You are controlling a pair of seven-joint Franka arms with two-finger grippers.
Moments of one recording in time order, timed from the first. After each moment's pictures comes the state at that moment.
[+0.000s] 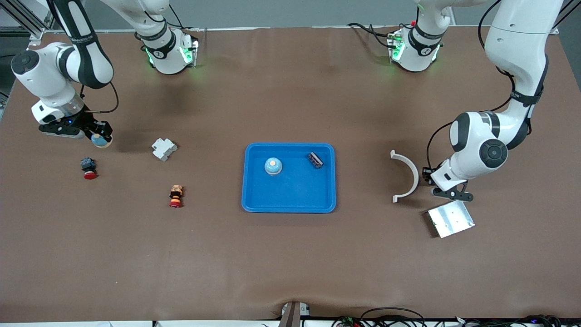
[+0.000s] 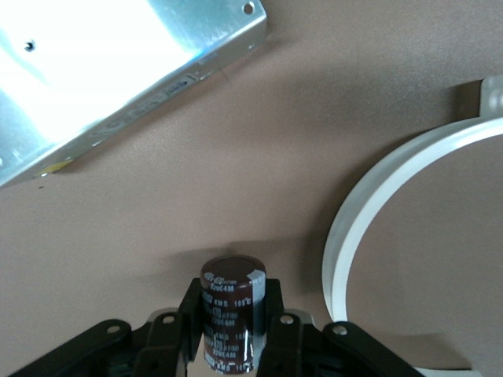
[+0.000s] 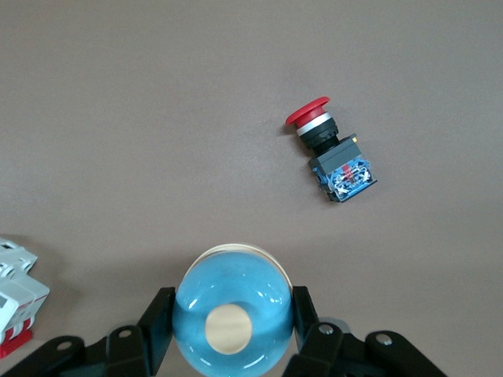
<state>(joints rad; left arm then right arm) -0.01 0.46 -0.04 -2.09 0.03 2.45 0.12 -0.30 -0.06 -0.08 -2.72 -0.04 2.84 -0.24</state>
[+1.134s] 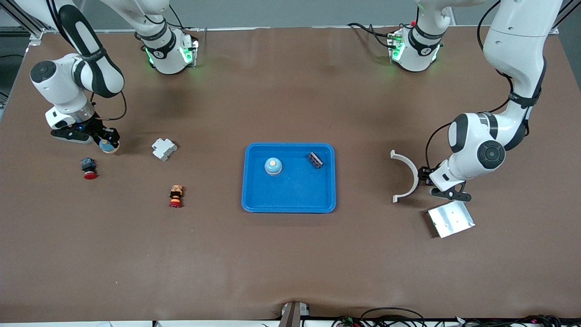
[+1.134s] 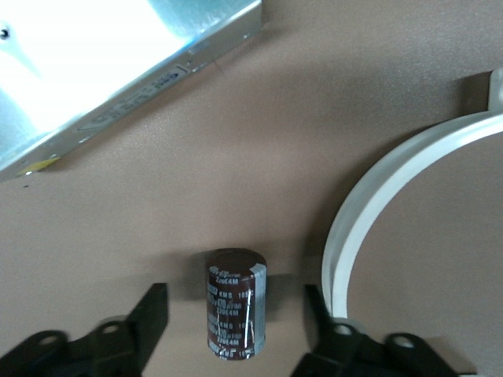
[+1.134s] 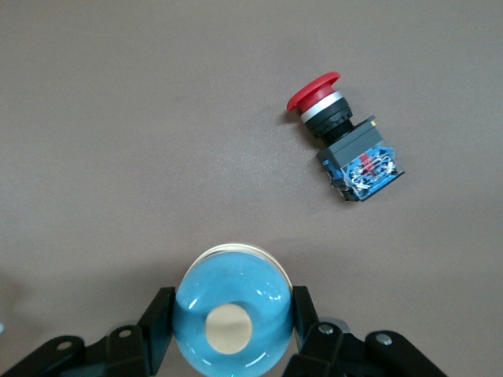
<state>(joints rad) -0.01 0.47 -0.04 -2.09 0.03 2.45 0.12 -0.30 0.10 -0.08 -2.74 0.02 3.05 -0.24</state>
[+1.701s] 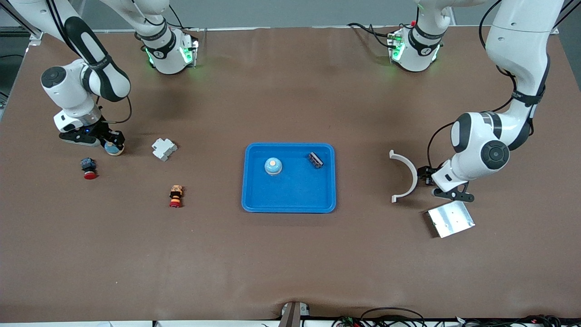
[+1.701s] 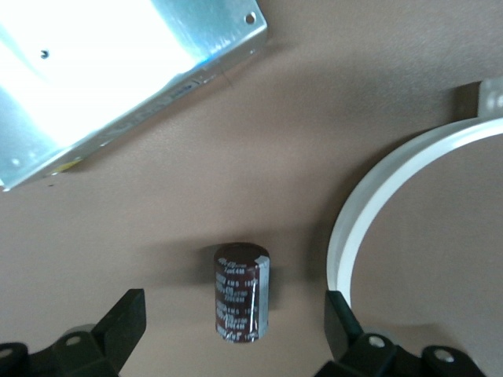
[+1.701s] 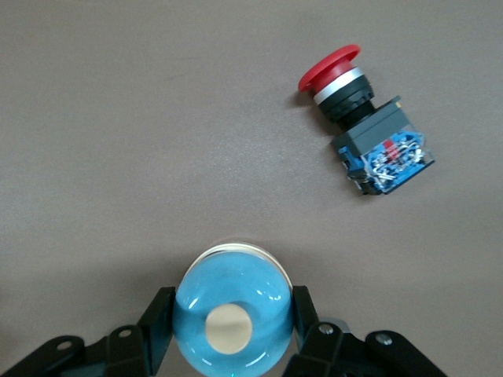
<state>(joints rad) -0.01 0.44 -0.04 -2.07 0.03 2.40 0.12 -0.30 0.18 -0.07 -2.74 0.02 3.13 -0.24</state>
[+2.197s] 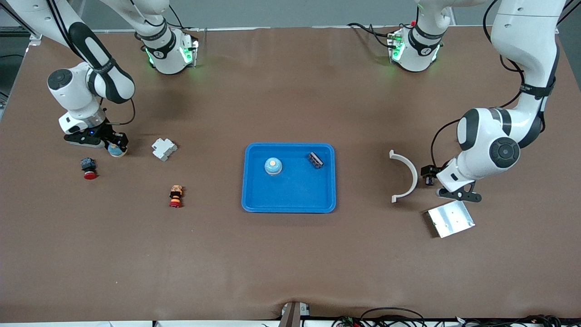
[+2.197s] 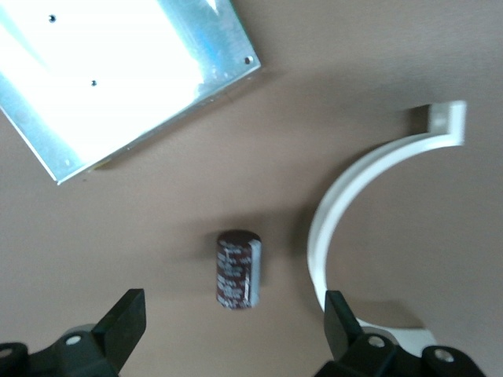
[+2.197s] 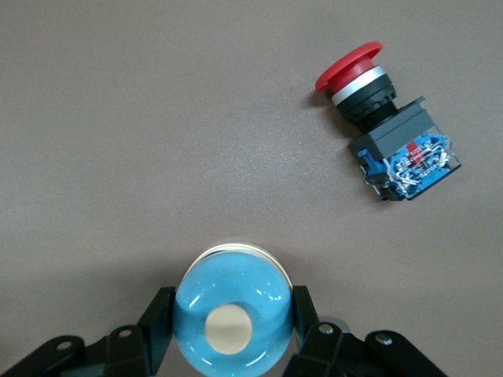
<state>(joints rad) -0.01 0.39 -0.06 -2.00 0.03 2.25 0.07 -0.30 0.21 -0.06 -2.74 0.03 3.17 -0.24</state>
